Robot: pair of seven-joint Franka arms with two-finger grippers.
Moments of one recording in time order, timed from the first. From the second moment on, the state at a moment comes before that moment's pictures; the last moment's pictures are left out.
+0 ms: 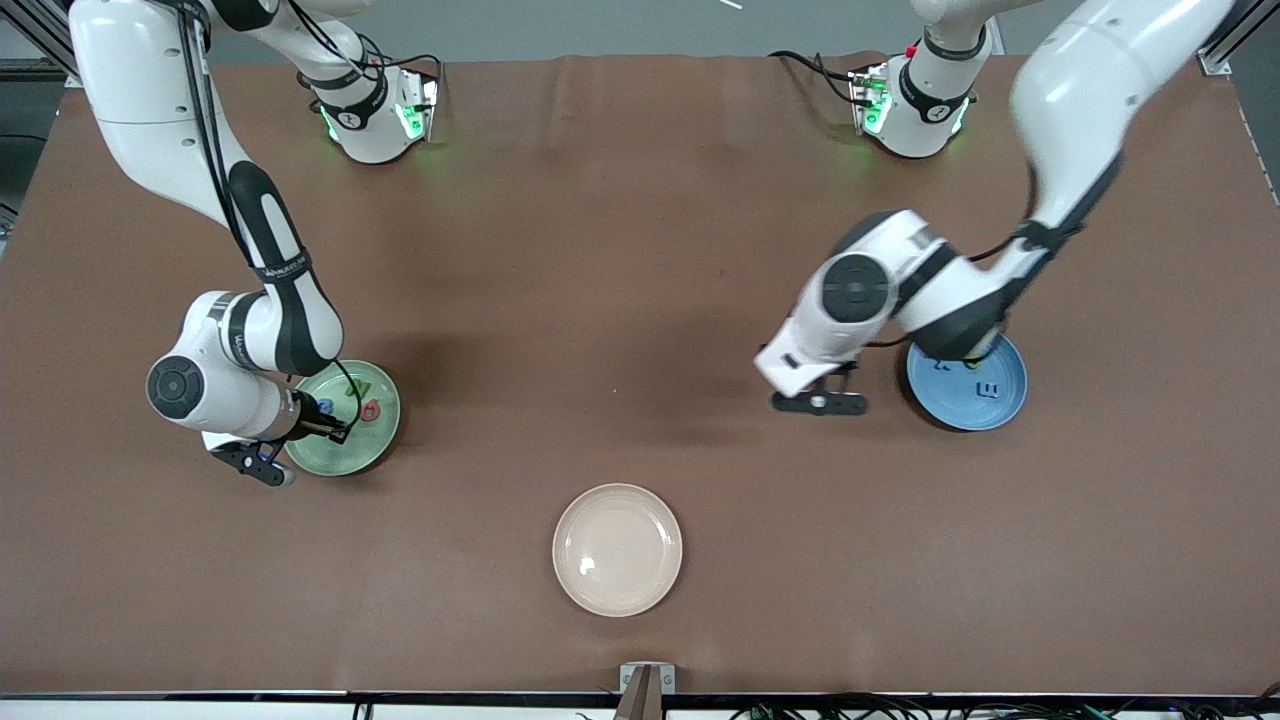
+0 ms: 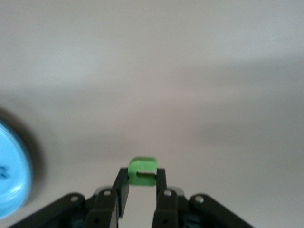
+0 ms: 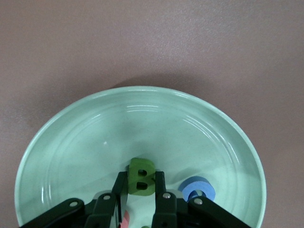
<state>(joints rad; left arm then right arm) 0.47 0.65 -1.04 -1.85 0.59 2.01 -0.71 0.18 0.59 -0.18 -1.88 0.19 2.35 0.32</state>
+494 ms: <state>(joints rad) 0.91 0.64 -1.16 -2.06 0.70 2.03 -0.46 0.18 0.59 -0.18 -1.88 0.19 2.35 0.32</state>
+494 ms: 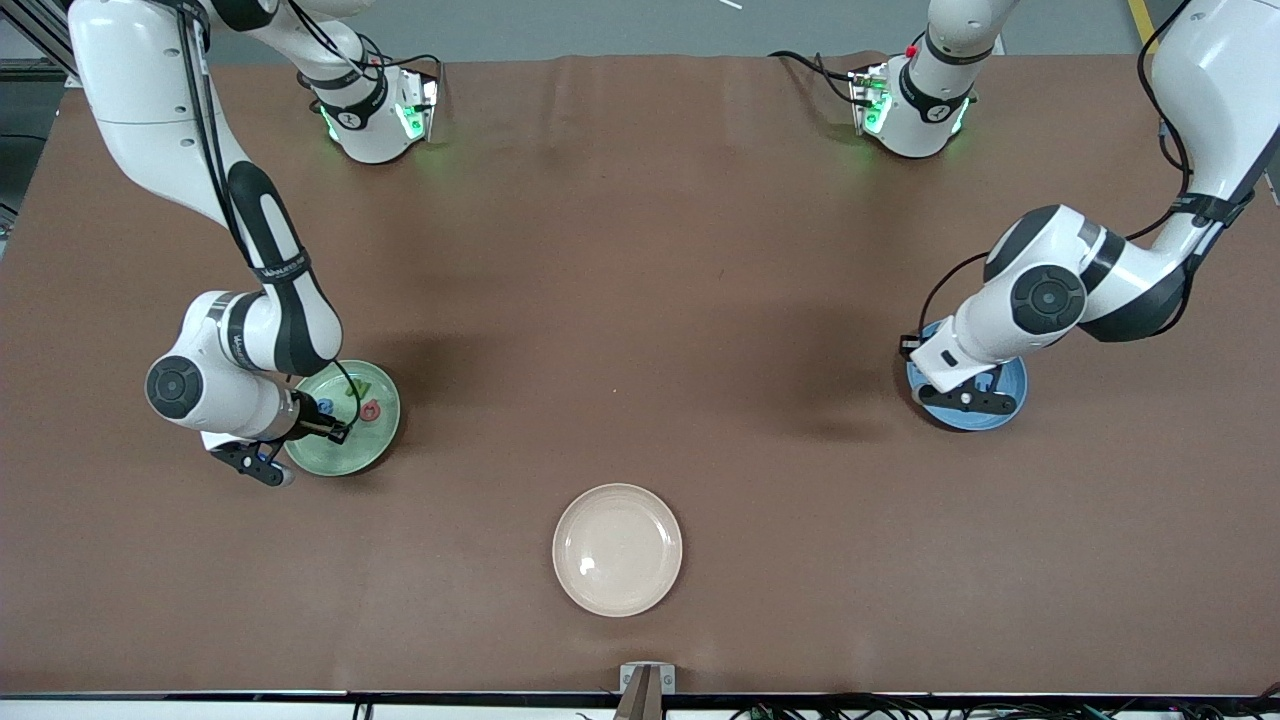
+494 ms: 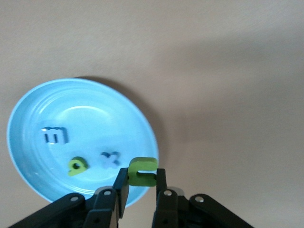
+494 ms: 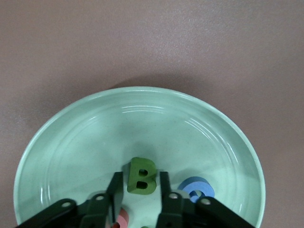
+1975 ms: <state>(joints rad) 0.80 0.74 -0.91 -2.02 0.87 2.13 -0.42 0.02 0.43 -0.19 -1.36 0.05 1.59 -0.05</state>
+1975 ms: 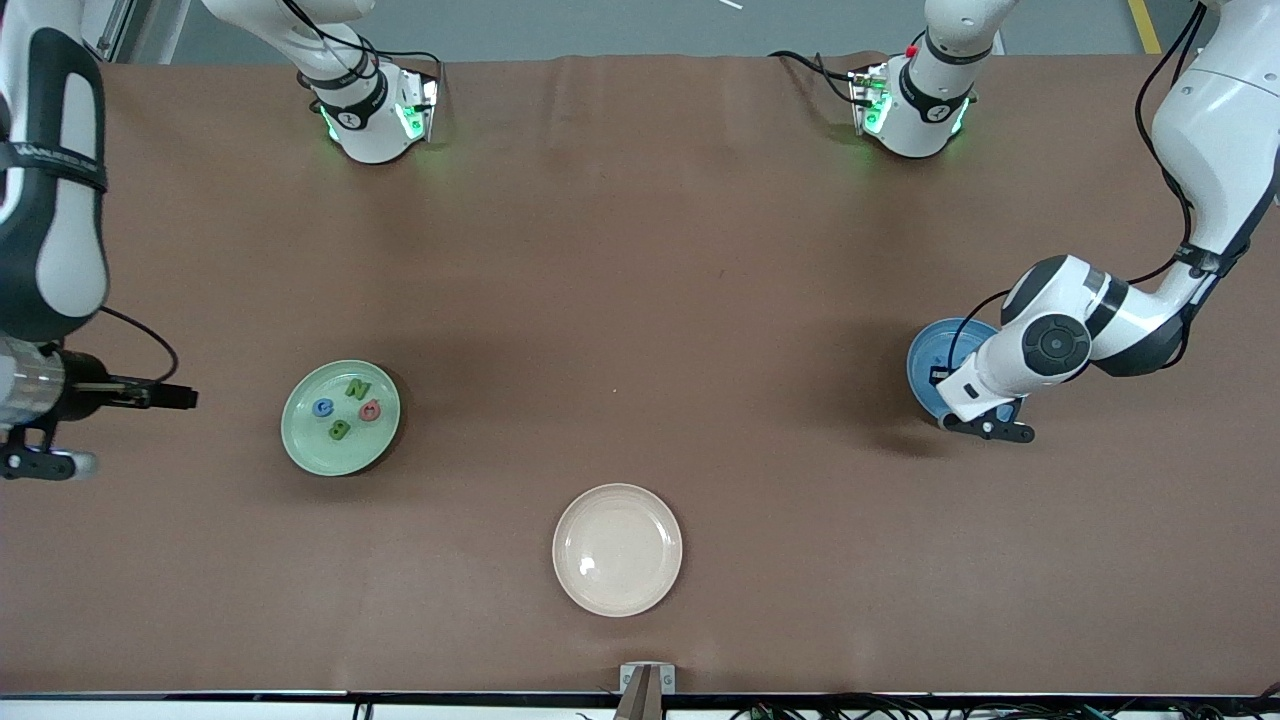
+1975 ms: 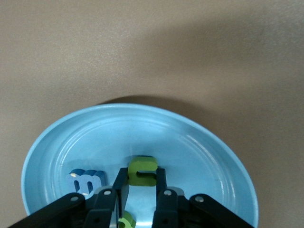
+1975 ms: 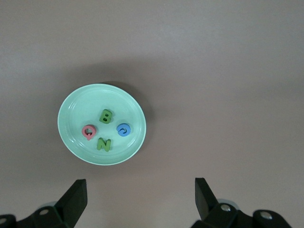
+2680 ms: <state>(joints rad) 0.81 0.62 -0.94 -1.97 0.71 2.04 -0.42 0.05 0.39 -0.18 -1.29 -0.02 1.57 -0.04</state>
